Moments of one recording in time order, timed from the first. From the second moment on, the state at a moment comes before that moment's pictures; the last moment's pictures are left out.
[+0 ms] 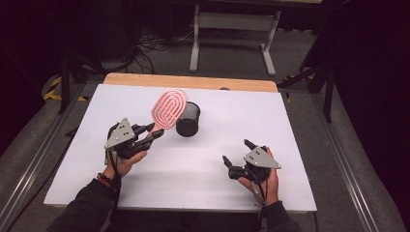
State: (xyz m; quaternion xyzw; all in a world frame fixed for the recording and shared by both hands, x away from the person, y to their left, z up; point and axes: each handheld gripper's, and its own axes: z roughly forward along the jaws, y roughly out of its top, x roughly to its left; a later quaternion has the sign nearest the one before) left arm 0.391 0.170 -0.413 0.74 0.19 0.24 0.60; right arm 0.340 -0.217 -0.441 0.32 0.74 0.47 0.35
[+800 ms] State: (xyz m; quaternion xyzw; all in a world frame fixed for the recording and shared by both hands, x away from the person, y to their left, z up) left arm 0.377 0.146 -0.424 0.74 0.17 0.24 0.60; right arm 0.355 -0.170 -0.381 0.30 0.71 0.56 0.32
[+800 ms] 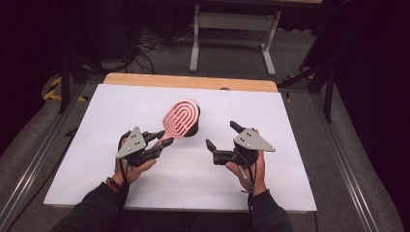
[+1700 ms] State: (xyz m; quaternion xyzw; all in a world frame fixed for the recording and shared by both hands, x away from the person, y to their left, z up) left arm 0.367 0.129 -0.431 0.75 0.14 0.23 0.60; right arm 0.360 -0.132 -0.372 0.25 0.73 0.59 0.23
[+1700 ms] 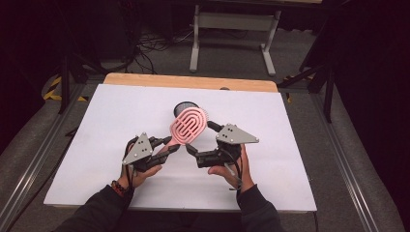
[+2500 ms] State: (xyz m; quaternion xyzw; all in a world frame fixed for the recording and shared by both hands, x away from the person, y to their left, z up) left arm 0.366 0.109 -0.451 0.77 0.14 0.24 0.57; right arm 0.362 -0.148 -0.372 0.30 0.67 0.67 0.16
